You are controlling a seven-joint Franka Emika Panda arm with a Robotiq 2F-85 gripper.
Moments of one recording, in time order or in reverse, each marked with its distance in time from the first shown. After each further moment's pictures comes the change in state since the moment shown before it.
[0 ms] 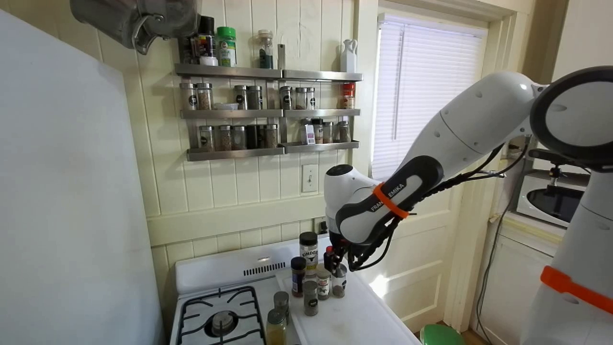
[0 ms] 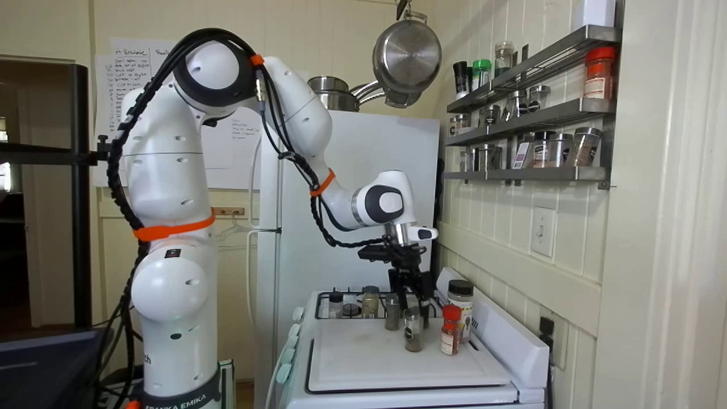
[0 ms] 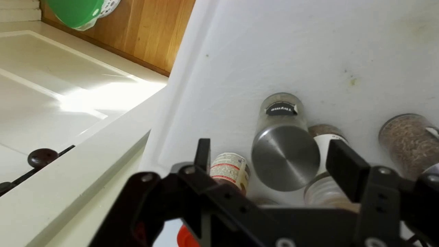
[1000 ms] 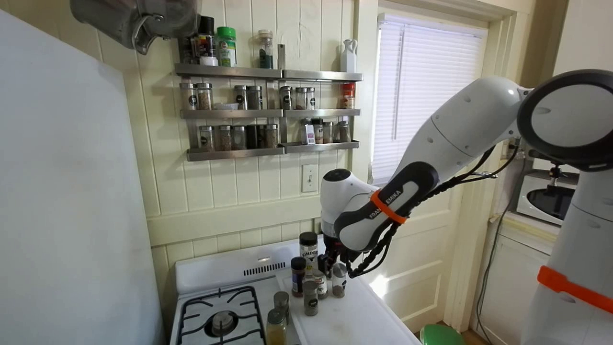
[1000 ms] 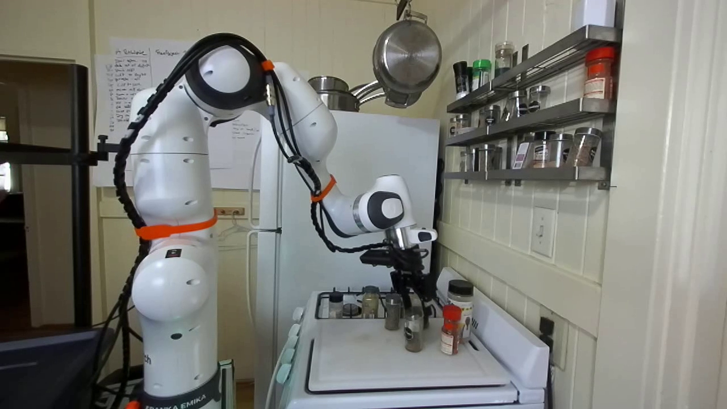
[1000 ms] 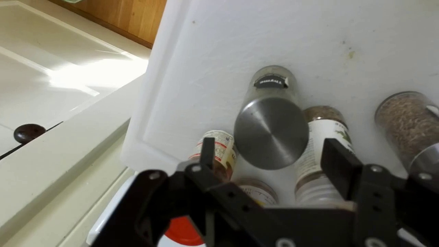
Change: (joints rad) arm 0.009 0.043 0.005 0.005 -0.051 0.098 0.036
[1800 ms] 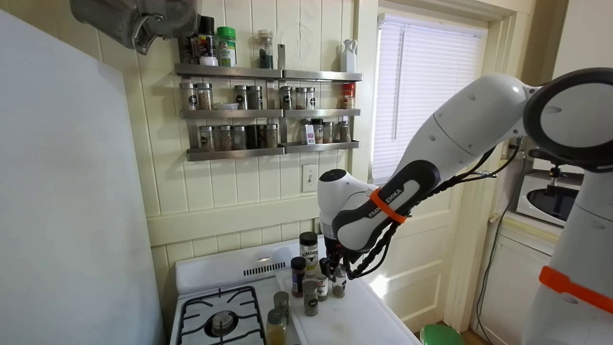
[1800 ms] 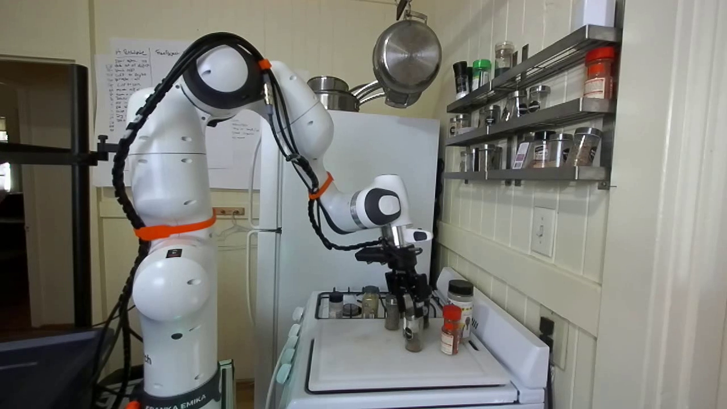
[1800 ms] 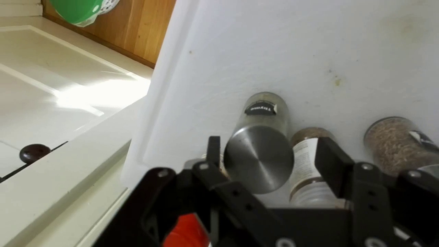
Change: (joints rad) arm 0.008 -0.018 0.020 0.001 0.017 -0.098 0.016
